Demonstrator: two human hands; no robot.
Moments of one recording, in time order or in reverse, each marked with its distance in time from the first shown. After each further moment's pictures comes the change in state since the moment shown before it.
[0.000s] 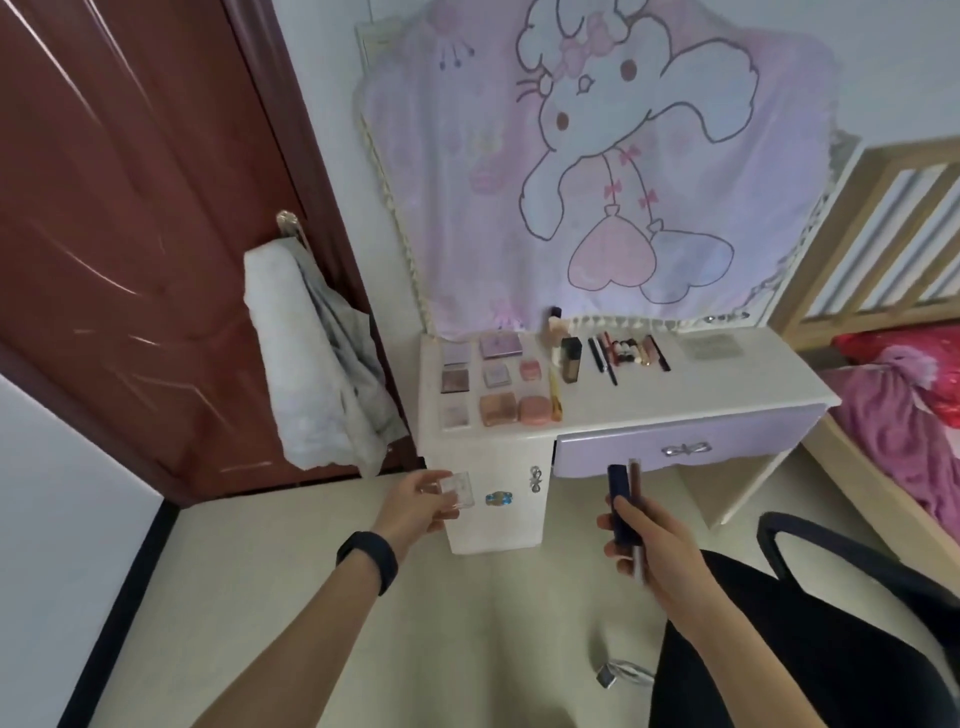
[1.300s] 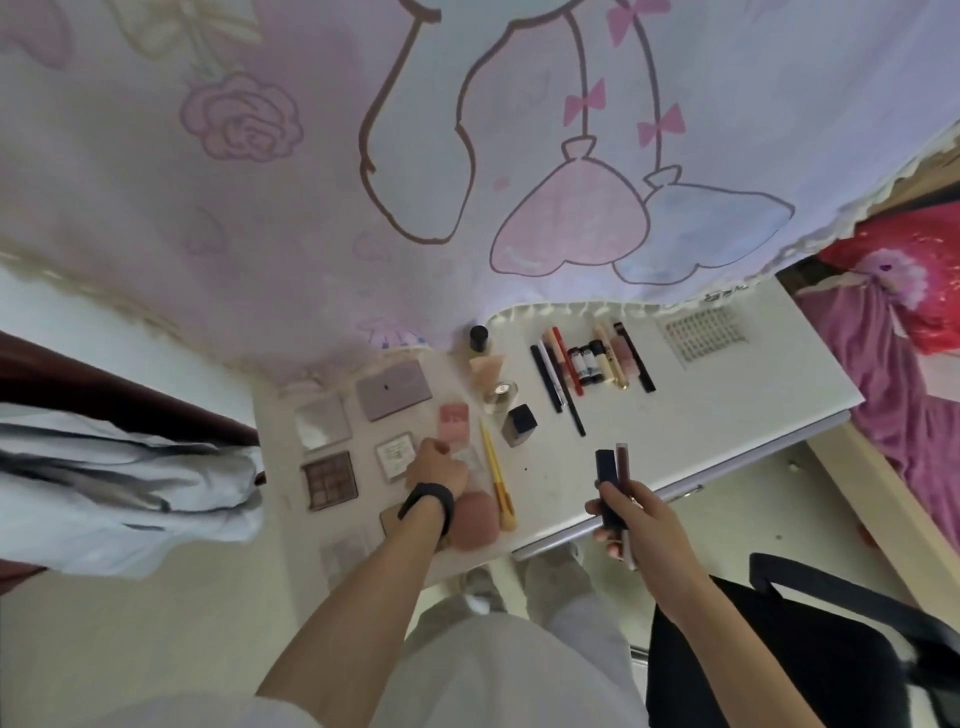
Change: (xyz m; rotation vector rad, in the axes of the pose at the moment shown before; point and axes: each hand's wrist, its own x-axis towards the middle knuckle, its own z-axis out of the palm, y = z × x) left_hand 0.451 0.087 0.190 0.596 -0.099 -0.293; right_hand 0.359 -0.096 -0.018 0.020 0.320 0.304
